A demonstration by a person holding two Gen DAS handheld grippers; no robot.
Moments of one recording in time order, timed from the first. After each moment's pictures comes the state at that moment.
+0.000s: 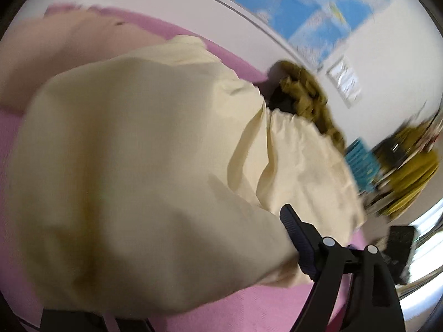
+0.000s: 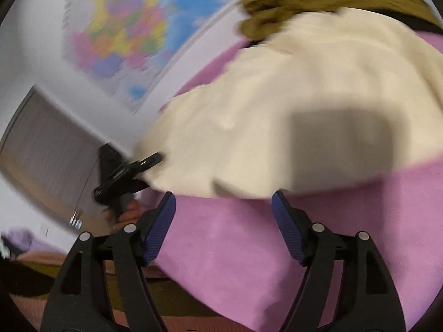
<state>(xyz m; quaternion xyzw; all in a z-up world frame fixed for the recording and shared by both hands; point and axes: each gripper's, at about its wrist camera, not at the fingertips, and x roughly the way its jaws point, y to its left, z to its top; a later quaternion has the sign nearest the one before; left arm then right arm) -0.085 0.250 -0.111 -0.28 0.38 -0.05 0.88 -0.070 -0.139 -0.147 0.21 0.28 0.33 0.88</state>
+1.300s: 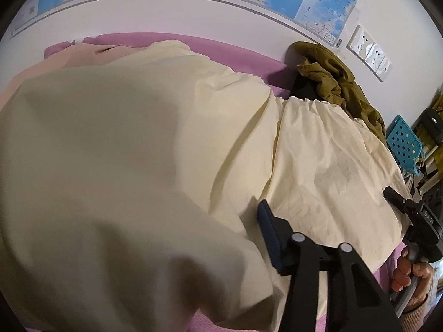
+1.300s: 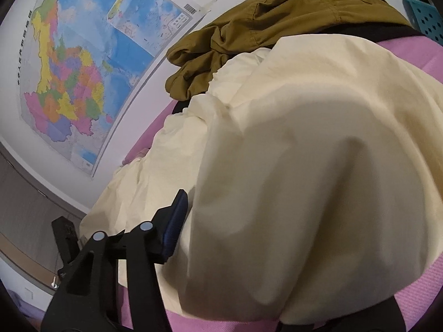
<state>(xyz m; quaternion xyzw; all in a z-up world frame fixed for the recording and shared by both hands) -0.062 0.218 -0.108 -0.18 0.41 0.04 0.89 0.008 -0.150 -0.141 0.29 0.21 0.21 0.91</state>
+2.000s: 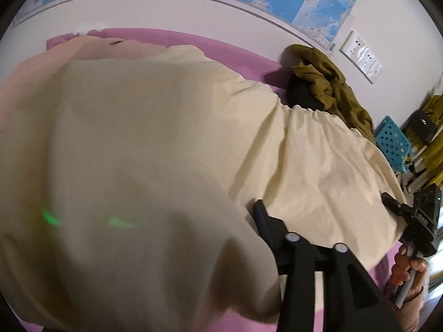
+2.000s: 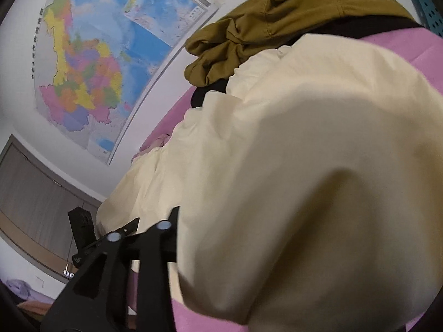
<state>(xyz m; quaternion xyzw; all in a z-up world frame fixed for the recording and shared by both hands) -0.080 0.235 -0.110 -0.20 0.41 0.01 0.89 -0.018 -0.154 -0.141 0.30 0.23 0.26 0.89</state>
